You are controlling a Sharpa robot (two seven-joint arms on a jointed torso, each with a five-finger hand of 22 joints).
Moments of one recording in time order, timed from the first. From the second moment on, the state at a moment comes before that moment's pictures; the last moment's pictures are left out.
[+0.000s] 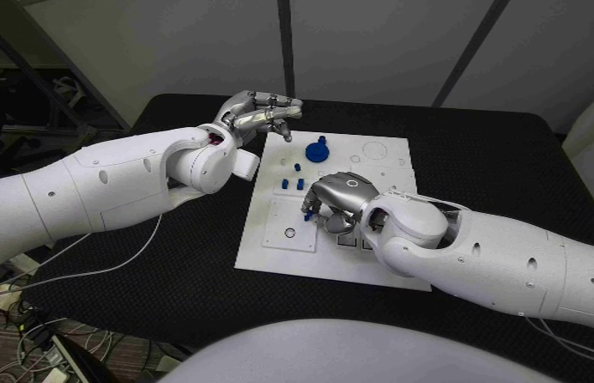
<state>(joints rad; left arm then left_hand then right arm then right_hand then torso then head) 1.09 -0.87 0.06 1.47 -0.12 -0.27 0.33 1.34 -0.12 0.43 -0.06 0.05 1.01 0.17 0.12 0.10 1.08 0.11 0.21 0.13 1.16 0.03 0.79 0.54 0.19 1.12 0.12 0.55 0.81 1.07 -0.55 -0.12 1.59 -1.75 -0.28 -0.25 1.44 -0.10 0.49 -0.01 0.23 1.11 0.14 0.08 0.08 1.23 0.06 0.13 0.11 1.47 -0.01 1.21 1.14 0.10 1.41 0.08 1.31 1.17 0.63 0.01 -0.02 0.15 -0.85</state>
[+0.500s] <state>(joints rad) 1.09 -0.87 0.06 1.47 -0.12 -0.27 0.33 1.34 -0.12 0.43 -0.06 0.05 1.01 0.17 0.12 0.10 1.08 0.11 0.21 0.13 1.16 0.03 0.79 0.54 0.19 1.12 0.12 0.55 0.81 1.07 -0.54 -0.12 1.59 -1.80 -0.28 -0.28 1.43 -0.10 0.49 -0.02 0.23 1.11 0.14 0.08 0.08 1.23 0.06 0.13 0.12 1.47 -0.01 1.21 1.14 0.10 1.41 0.08 1.31 1.17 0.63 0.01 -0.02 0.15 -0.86</state>
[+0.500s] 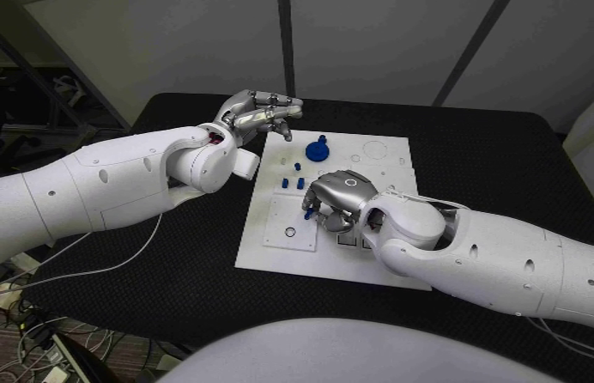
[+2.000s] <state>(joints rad) 1.09 -0.87 0.06 1.47 -0.12 -0.26 0.32 1.34 -0.12 0.43 -0.06 0.05 1.01 0.17 0.12 0.10 1.07 0.11 0.21 0.13 1.16 0.03 0.78 0.54 0.19 1.12 0.12 0.55 0.81 1.07 -0.54 -0.12 1.61 -1.90 -0.25 -0.32 1.42 -0.11 0.49 -0.02 0.23 1.12 0.14 0.09 0.08 1.23 0.07 0.13 0.12 1.47 -0.01 1.22 1.14 0.10 1.41 0.08 1.32 1.18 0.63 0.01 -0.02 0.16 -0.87</state>
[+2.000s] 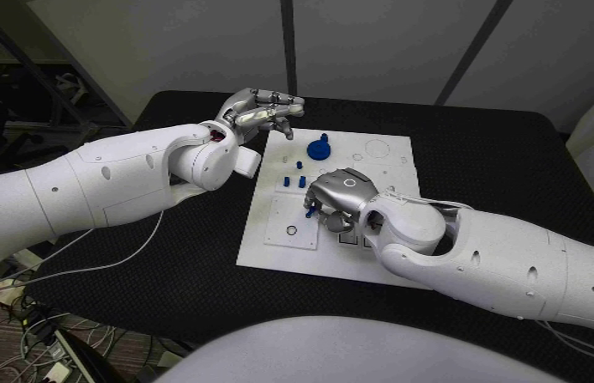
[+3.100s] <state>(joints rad) 1.09 -0.87 0.06 1.47 -0.12 -0.26 0.32 1.34 -0.12 0.43 -0.06 0.05 1.01 0.17 0.12 0.10 1.07 0.11 0.21 0.13 1.16 0.03 0.78 0.54 0.19 1.12 0.12 0.55 0.81 1.07 -0.53 -0.14 1.62 -1.94 -0.23 -0.34 1.41 -0.11 0.48 -0.01 0.23 1.12 0.14 0.09 0.08 1.24 0.06 0.13 0.12 1.47 -0.01 1.23 1.14 0.10 1.41 0.08 1.32 1.18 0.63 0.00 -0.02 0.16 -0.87</state>
